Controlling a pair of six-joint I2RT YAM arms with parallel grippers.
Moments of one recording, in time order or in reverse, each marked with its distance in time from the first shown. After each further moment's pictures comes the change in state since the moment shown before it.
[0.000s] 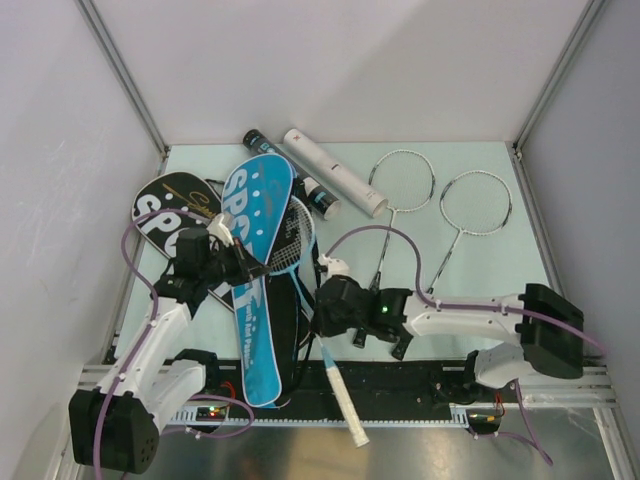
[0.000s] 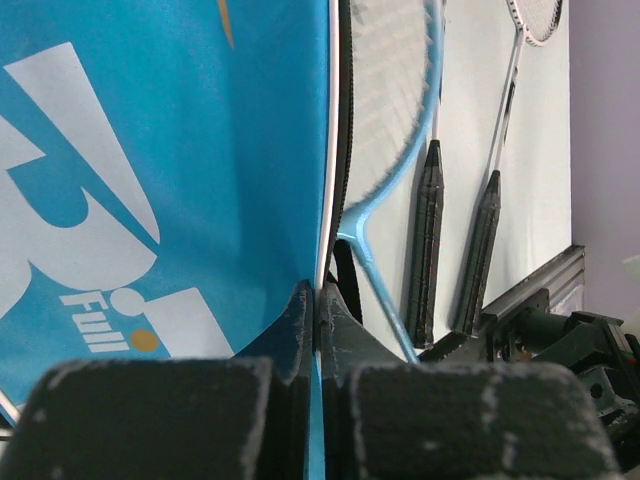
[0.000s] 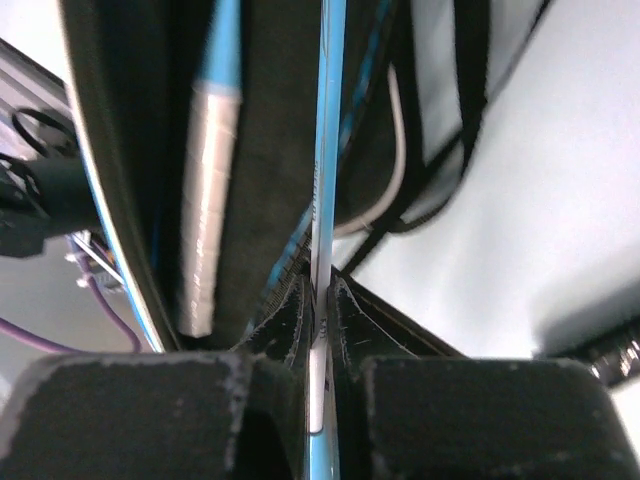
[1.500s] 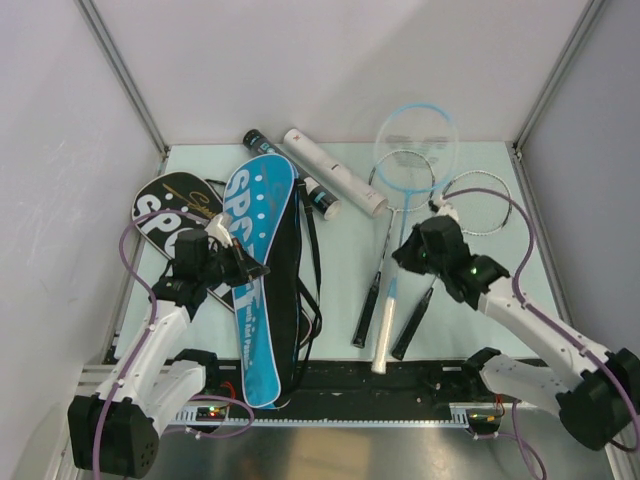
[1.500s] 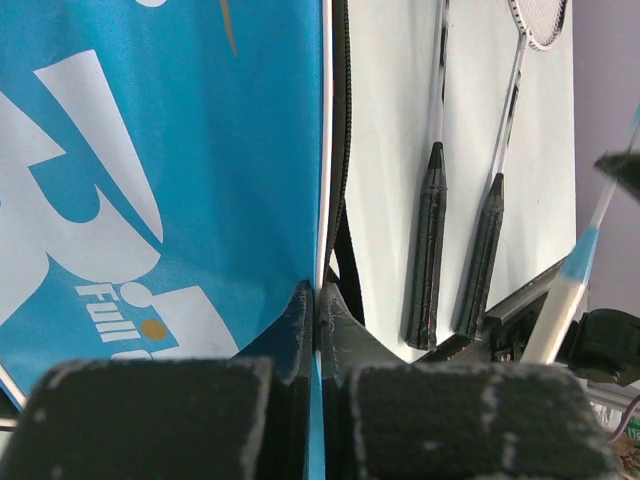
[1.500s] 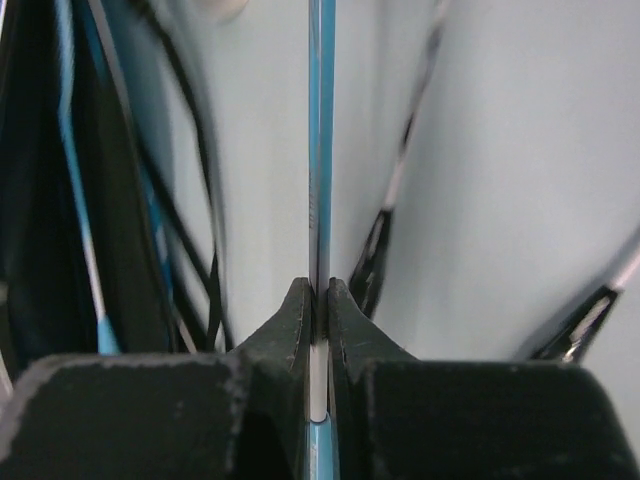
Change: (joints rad) left arm 0.000 -0.023 -0.001 -0.014 -0.012 0.003; right arm -0.726 -0.338 -0.055 -0.146 0.007 -0.166
